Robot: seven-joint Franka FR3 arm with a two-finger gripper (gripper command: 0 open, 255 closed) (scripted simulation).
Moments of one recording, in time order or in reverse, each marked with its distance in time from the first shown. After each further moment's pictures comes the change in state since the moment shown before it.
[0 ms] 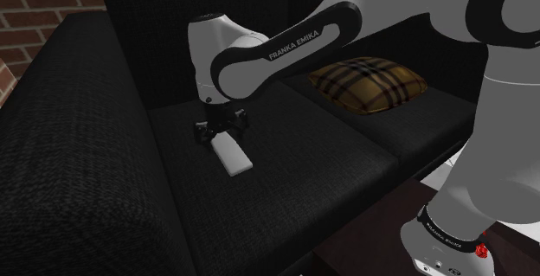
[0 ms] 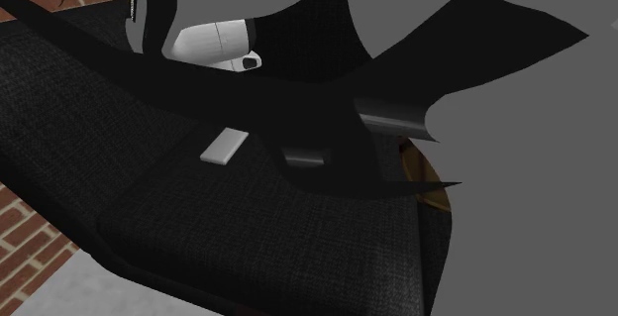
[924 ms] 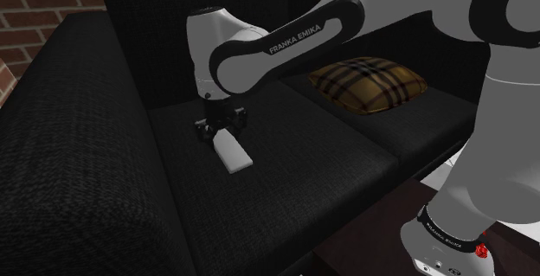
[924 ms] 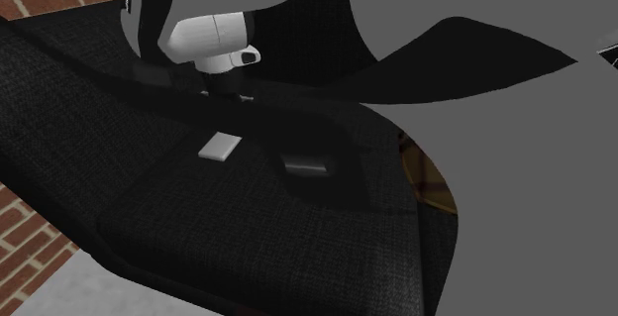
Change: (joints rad) arm -0.001 -0.011 0.003 0.016 0.006 -0.026 -0.004
